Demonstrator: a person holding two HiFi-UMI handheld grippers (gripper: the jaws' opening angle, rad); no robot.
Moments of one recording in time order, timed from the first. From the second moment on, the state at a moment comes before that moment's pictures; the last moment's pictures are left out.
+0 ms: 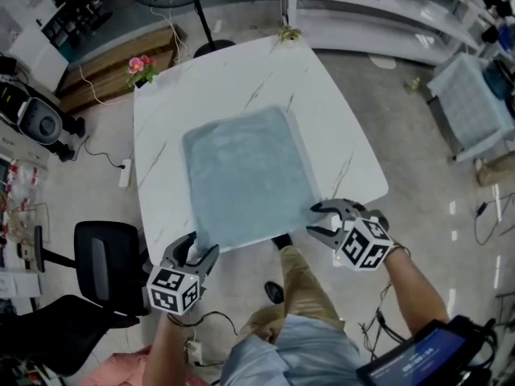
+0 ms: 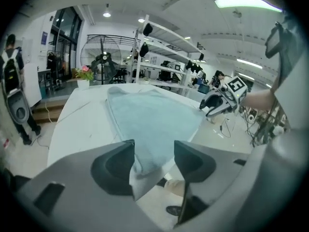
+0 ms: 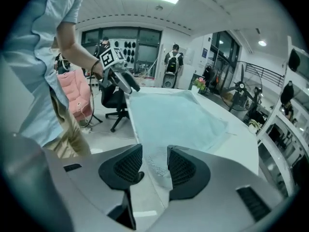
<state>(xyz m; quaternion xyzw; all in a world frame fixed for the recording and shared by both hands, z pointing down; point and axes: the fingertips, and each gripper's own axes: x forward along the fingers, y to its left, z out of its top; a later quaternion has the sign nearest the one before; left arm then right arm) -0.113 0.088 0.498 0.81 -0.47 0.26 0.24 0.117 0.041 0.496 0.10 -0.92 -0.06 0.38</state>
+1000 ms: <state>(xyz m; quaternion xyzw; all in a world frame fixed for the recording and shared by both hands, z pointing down) -0.128 0.082 0.527 0.83 -0.40 0.33 0.19 0.120 0.034 0.526 -0.01 -0.91 -0.10 0.41</state>
